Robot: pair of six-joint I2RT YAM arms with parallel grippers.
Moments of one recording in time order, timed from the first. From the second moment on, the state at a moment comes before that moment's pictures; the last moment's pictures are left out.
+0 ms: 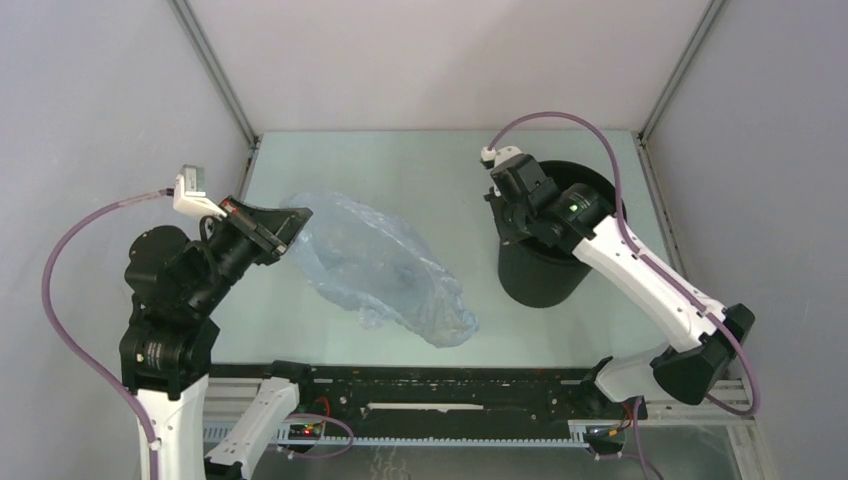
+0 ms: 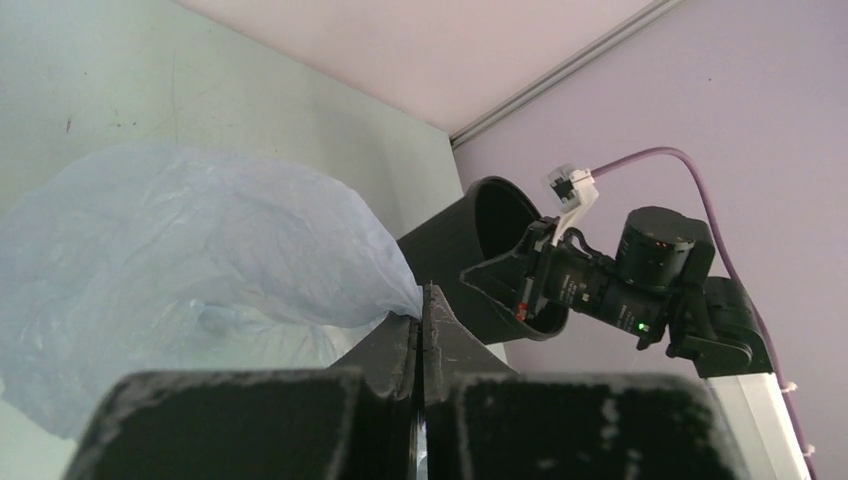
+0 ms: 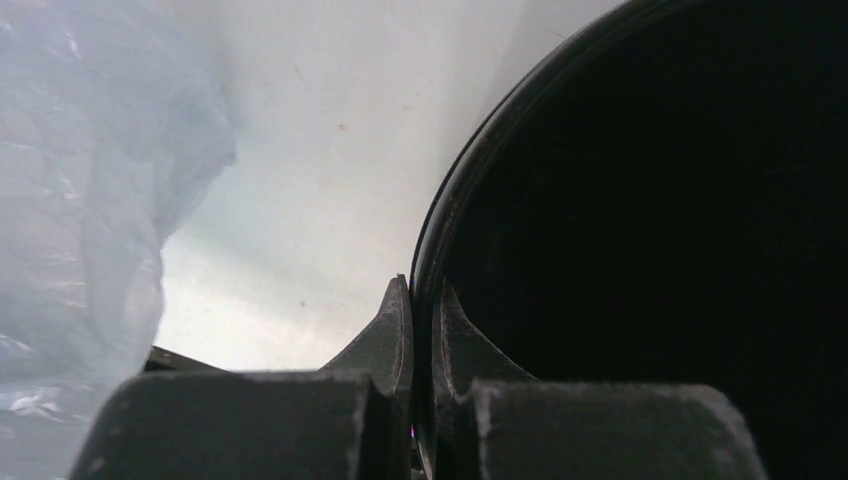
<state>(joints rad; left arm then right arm) -0.12 0.70 1.40 -0.81 0.29 -0.79 0.71 1.37 1.52 -1.02 0.29 0.25</state>
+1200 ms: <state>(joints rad) -0.12 0.71 1.52 -0.85 0.29 -0.81 0.97 1.28 1.55 -0.97 -0.15 0.60</state>
